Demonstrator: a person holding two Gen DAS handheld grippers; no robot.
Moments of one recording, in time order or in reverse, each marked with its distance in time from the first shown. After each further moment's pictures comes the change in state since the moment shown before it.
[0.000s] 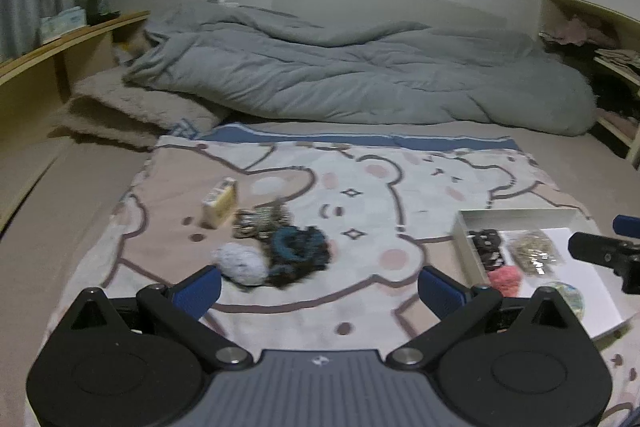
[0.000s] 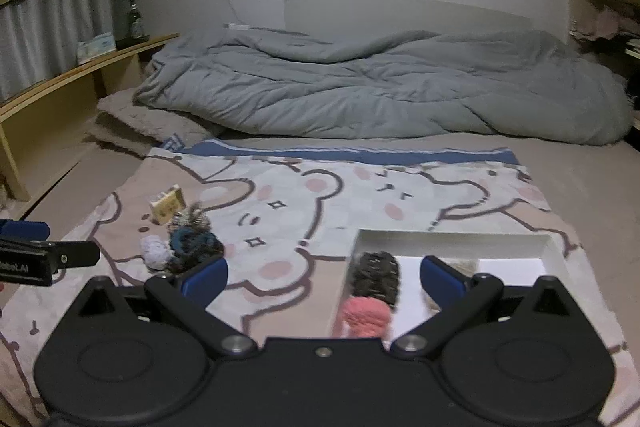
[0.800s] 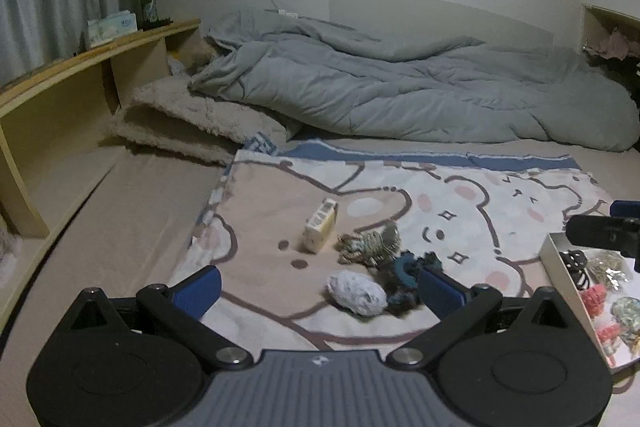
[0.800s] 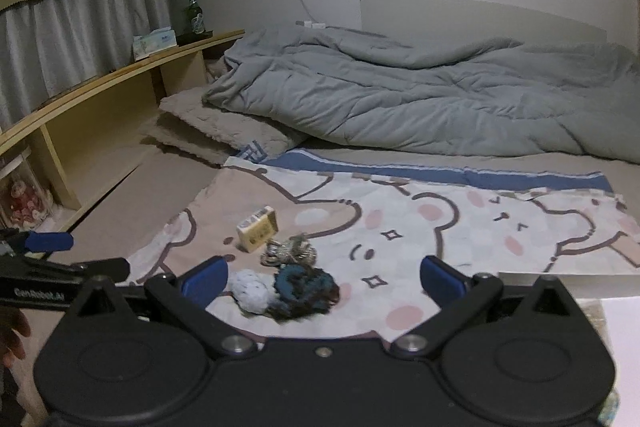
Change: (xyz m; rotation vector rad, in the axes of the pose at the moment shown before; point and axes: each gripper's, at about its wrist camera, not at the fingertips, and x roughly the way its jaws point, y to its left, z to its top) left arm 0.015 0.109 0.020 -0.002 -0.047 0.103; right arm 0.064 0.122 0.045 -0.024 0.007 0.162
